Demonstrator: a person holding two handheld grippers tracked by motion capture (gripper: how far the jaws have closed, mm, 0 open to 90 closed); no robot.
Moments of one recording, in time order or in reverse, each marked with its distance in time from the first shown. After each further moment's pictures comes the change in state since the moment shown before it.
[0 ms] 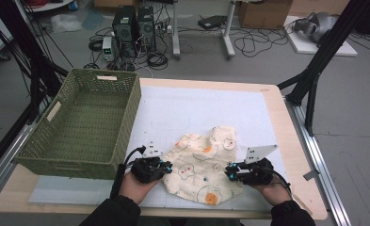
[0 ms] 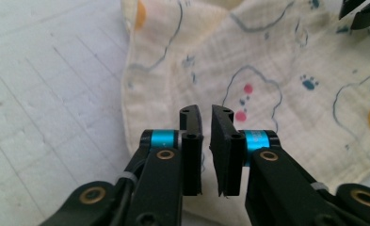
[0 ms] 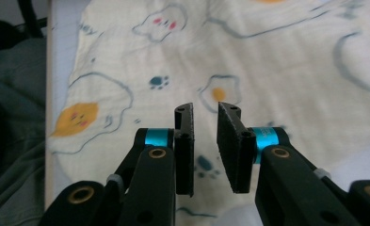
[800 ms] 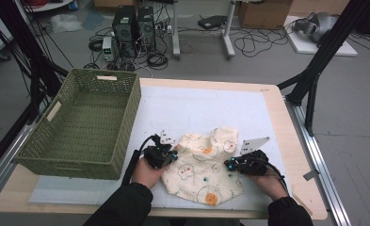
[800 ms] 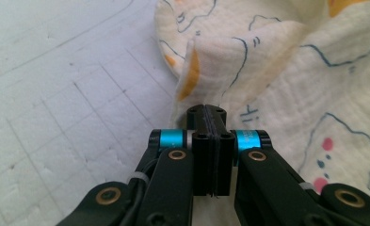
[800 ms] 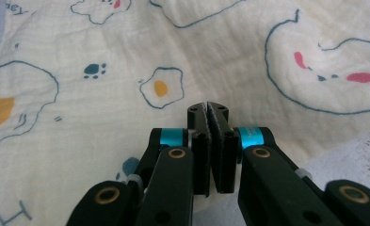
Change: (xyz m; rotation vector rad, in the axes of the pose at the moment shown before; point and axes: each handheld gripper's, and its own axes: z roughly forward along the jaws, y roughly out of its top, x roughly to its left) left arm 0.013 0.015 0.044 0.094 0.115 0.031; right arm -0.028 -0.003 0.021 0.078 -0.028 0.022
